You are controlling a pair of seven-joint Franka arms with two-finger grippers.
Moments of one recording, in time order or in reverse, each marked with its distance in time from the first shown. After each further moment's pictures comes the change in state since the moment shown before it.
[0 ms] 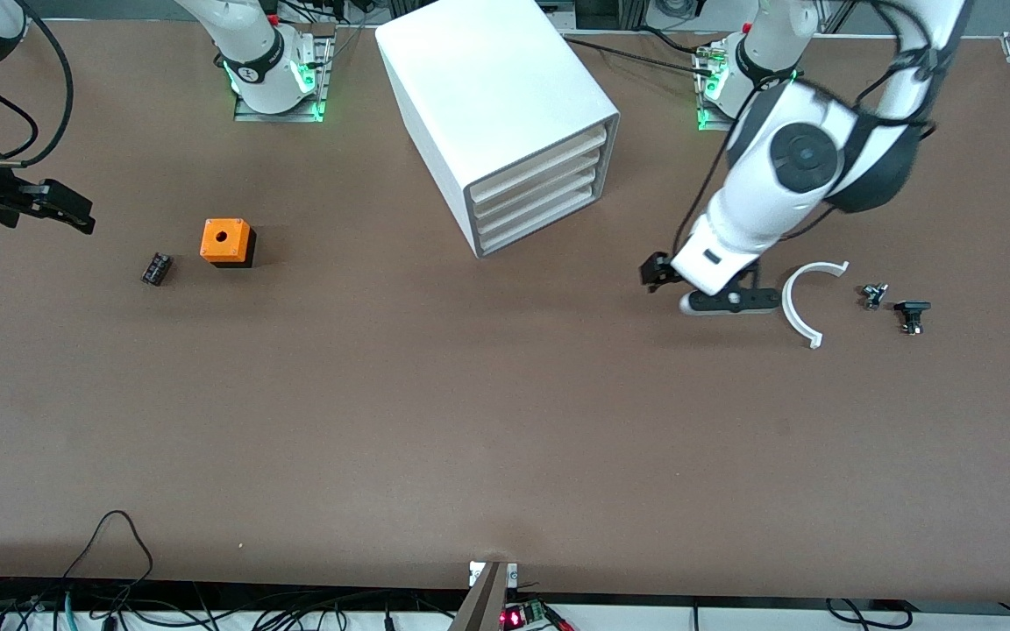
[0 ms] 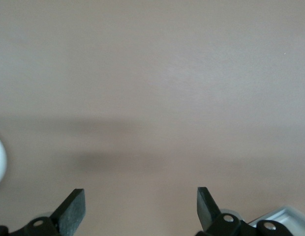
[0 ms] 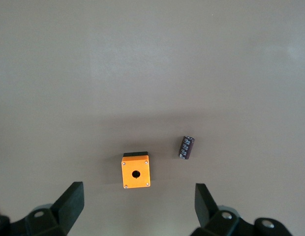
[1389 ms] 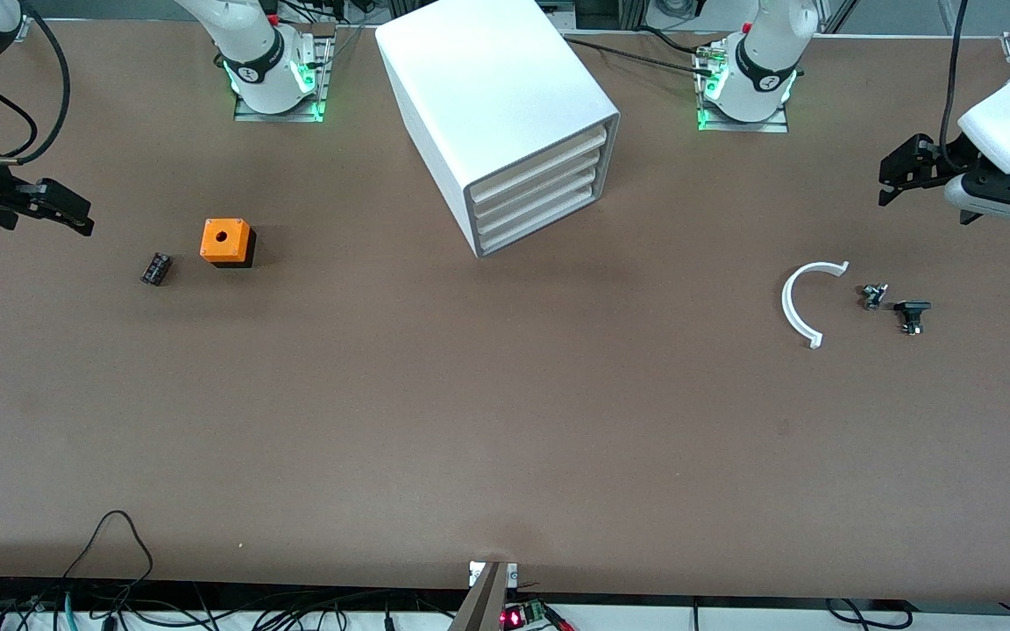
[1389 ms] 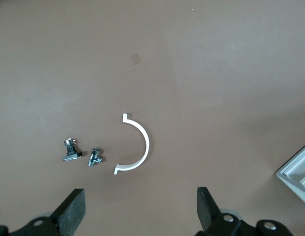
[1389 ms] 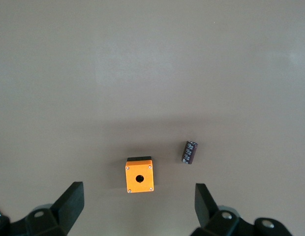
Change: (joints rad) left arm -0.023 -0.239 0.368 0.218 0.000 -0.467 0.633; right arm 0.000 -0.004 0.001 0.006 0.015 0.015 0.002
